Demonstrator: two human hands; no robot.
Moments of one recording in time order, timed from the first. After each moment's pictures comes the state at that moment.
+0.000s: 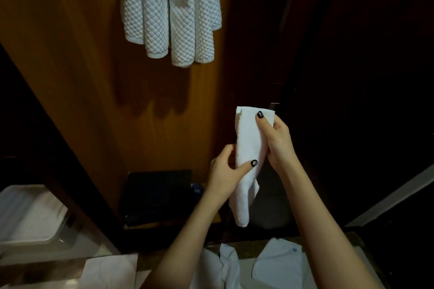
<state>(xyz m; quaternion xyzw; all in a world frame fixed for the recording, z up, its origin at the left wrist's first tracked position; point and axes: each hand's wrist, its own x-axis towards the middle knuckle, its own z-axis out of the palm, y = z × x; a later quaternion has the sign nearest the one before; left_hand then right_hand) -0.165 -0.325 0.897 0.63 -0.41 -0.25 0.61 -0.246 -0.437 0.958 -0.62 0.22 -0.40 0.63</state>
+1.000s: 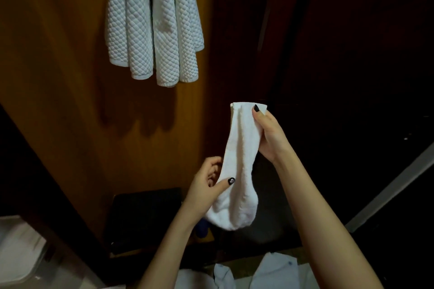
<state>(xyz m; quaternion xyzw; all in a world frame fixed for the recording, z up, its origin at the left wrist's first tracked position) -0.143 -0.311 0.901 0.56 -0.44 -0.31 0.63 -0.244 -0.464 1.004 -0.57 0.17 -0.35 0.72</state>
